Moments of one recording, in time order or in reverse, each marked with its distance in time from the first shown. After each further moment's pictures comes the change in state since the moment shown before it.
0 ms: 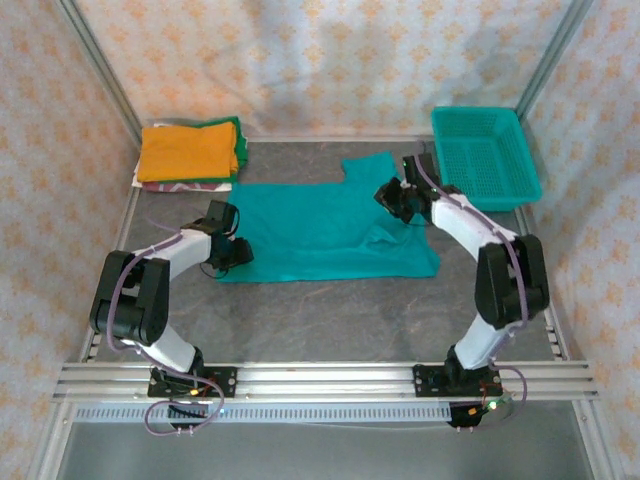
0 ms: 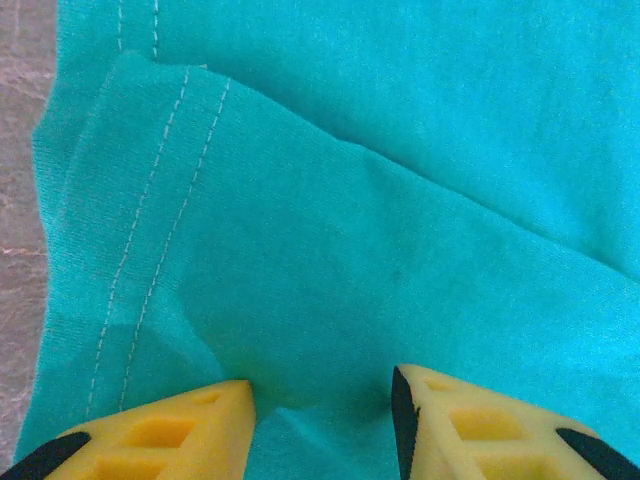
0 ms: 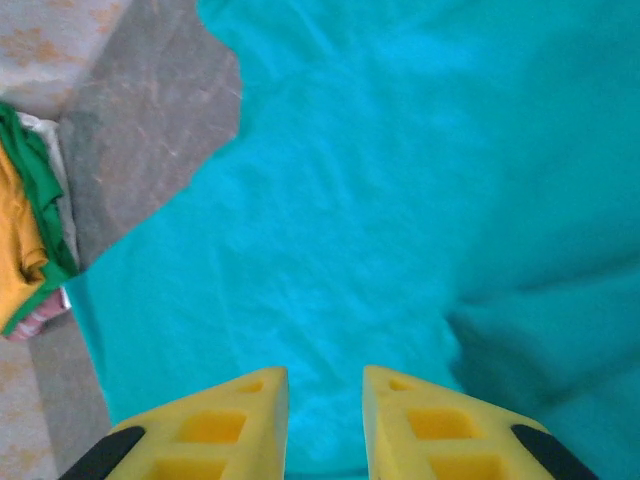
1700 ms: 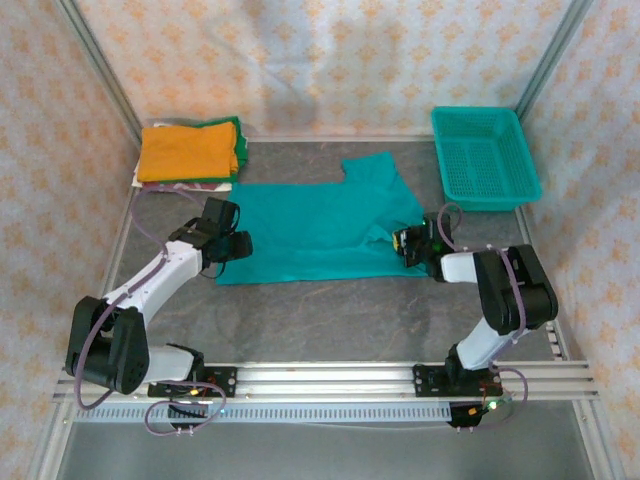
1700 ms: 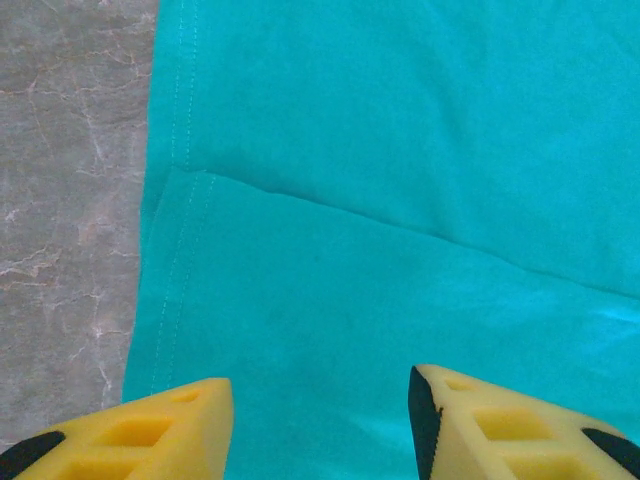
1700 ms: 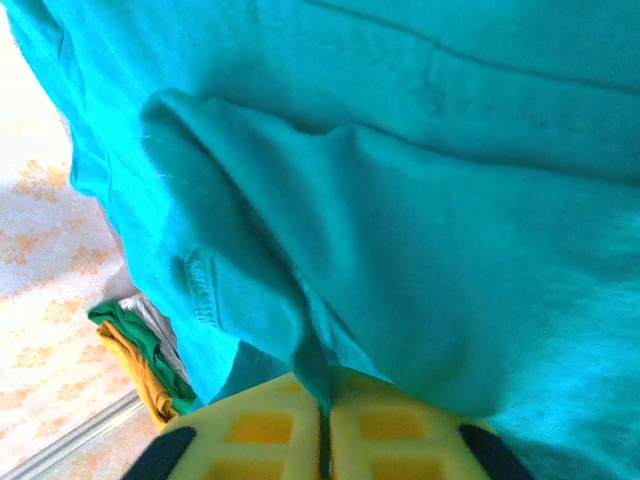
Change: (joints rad) left arm -0.091 -0.269 0.016 -0.109 -0.151 0.053; right arm -0.095 -0.009 -0.589 0.745 -0.058 0.671
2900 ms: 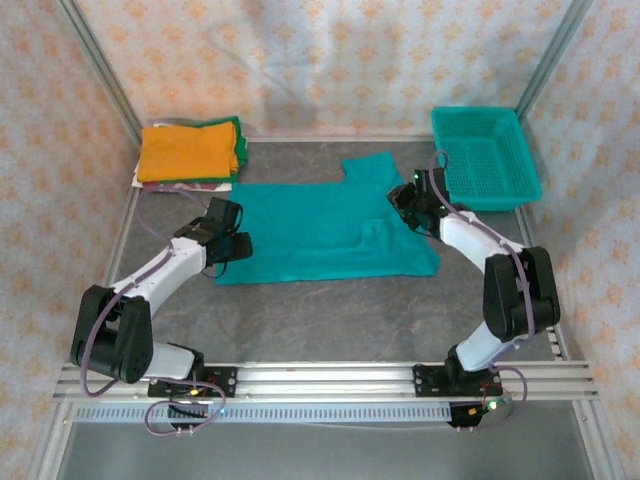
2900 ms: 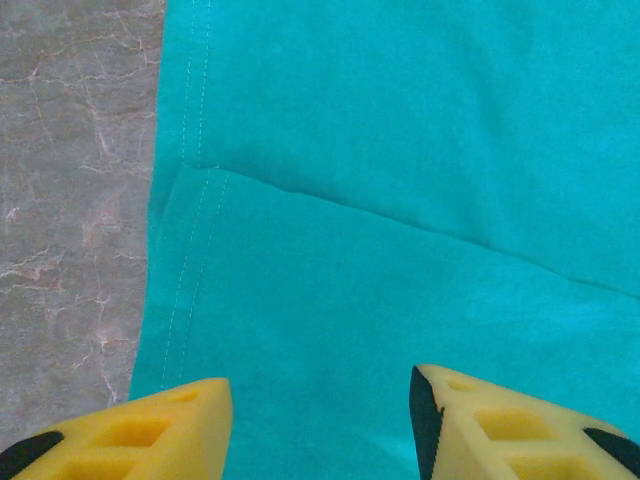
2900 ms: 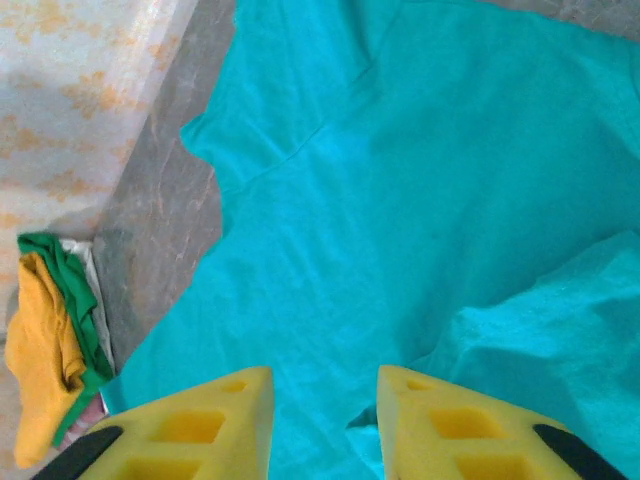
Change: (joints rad) left arm 0.000 0.056 0.000 0.017 -0.026 0.000; right arm 0.060 -0.048 0.447 -0.523 0.152 -0.531
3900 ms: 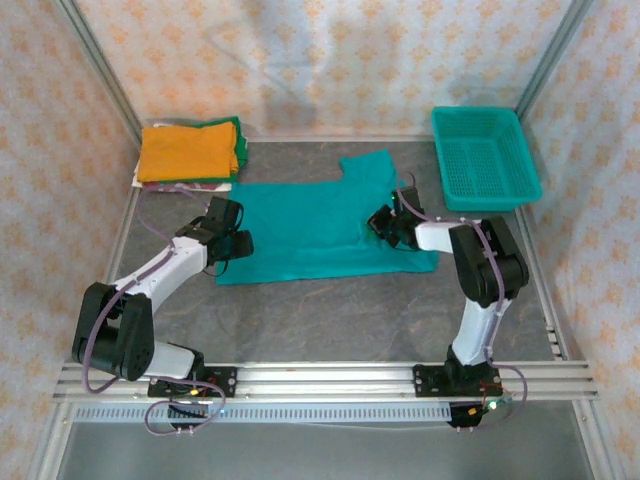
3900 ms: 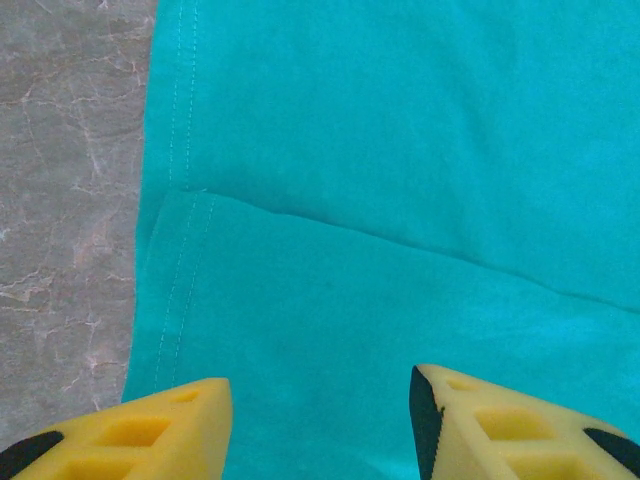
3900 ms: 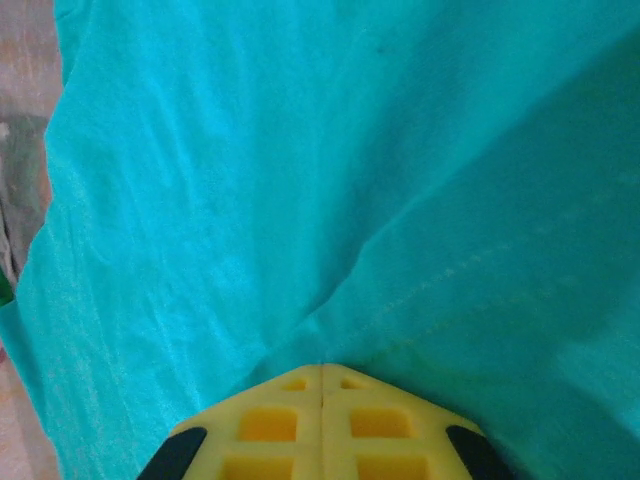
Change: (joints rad) left arm 0.000 0.015 0.000 0.039 -0.005 -0.001; right arm 0.066 0.264 -0.074 0.251 -0.114 -0.016
